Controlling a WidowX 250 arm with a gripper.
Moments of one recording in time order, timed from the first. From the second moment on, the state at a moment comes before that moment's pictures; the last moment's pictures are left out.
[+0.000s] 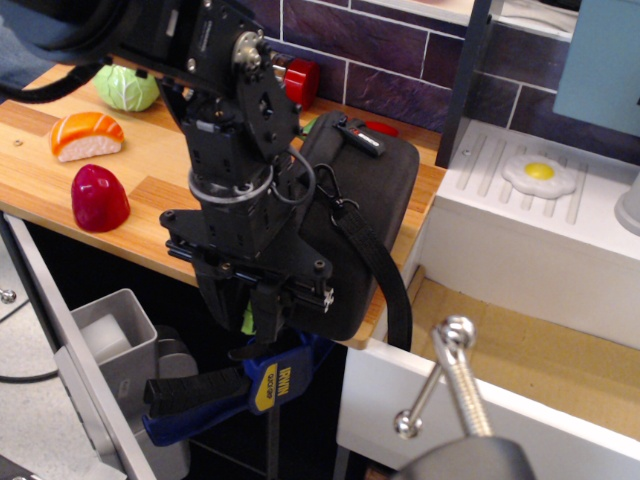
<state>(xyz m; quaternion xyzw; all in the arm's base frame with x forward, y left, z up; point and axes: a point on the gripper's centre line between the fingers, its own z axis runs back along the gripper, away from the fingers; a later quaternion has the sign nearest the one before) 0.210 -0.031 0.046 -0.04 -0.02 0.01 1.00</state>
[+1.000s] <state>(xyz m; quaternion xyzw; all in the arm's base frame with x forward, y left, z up) 0.249 -0.039 0.119 -0.10 -0.05 0.10 0.99</state>
